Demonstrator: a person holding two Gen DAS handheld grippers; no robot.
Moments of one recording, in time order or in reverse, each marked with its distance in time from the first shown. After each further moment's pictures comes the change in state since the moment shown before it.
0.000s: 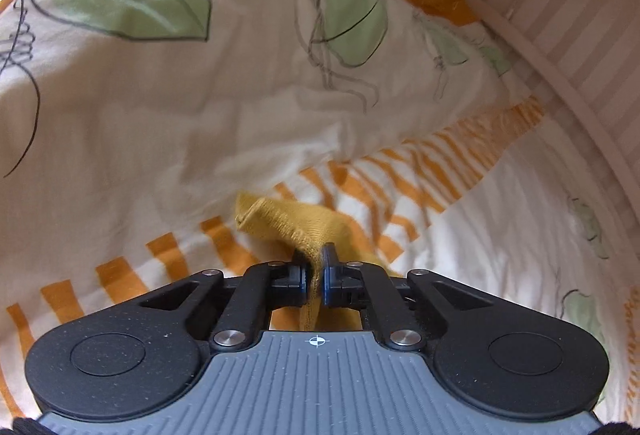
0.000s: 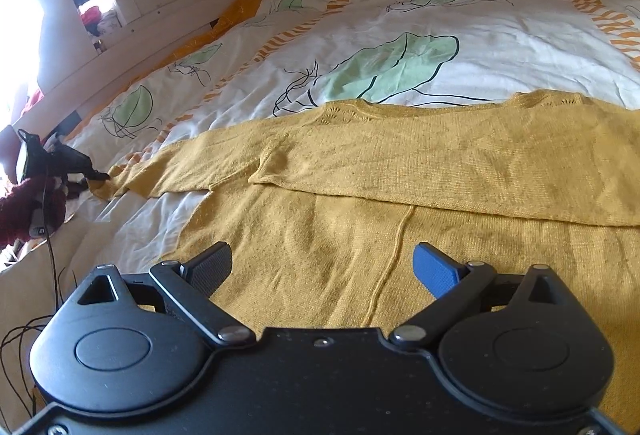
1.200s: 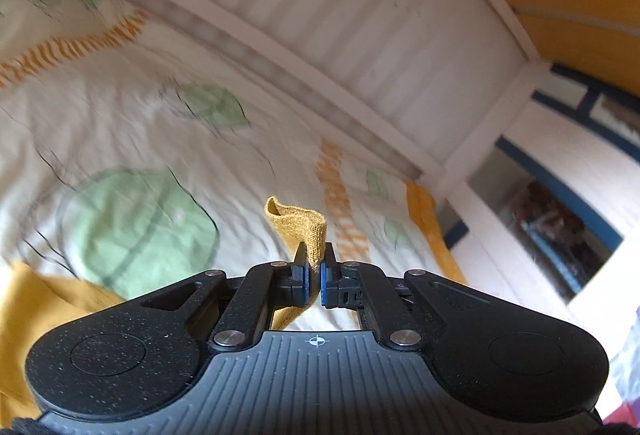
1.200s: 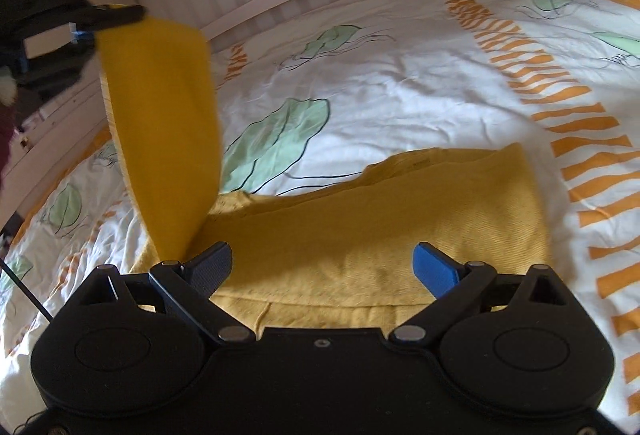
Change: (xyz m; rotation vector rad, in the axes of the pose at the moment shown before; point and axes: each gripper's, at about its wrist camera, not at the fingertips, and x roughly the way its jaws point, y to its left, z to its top) left arm -0.116 -0.387 -0.199 0.434 0.181 -0.807; right arm -0.053 -0.079 0.046 0.220 -0.123 -0.188
